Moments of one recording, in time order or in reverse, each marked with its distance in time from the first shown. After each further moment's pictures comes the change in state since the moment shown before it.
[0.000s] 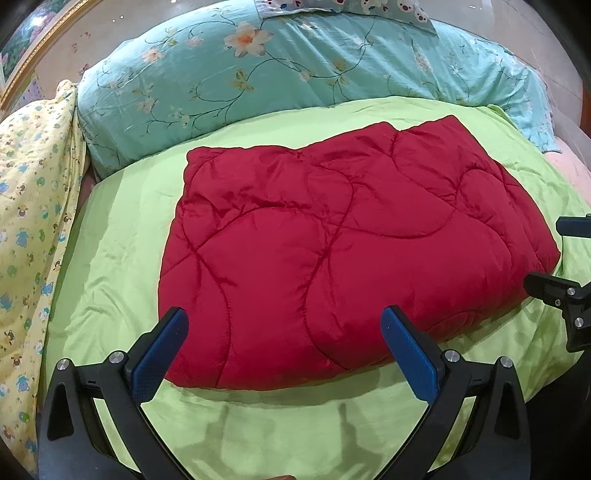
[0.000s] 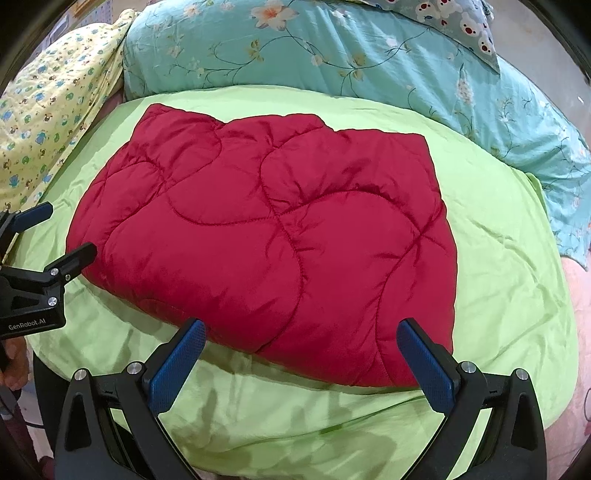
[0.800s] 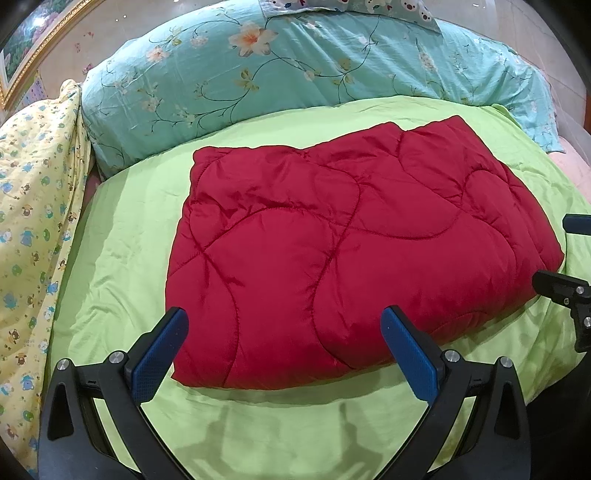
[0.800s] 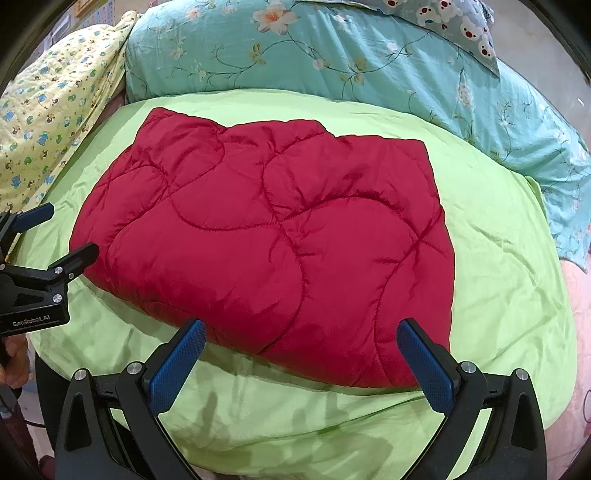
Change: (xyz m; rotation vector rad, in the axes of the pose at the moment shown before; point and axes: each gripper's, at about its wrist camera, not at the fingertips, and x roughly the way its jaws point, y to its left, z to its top) left arm -0.002 0.001 0.001 -0.002 0.006 0.019; right arm -0.008 0.001 0.003 -0.004 -0.016 0.003
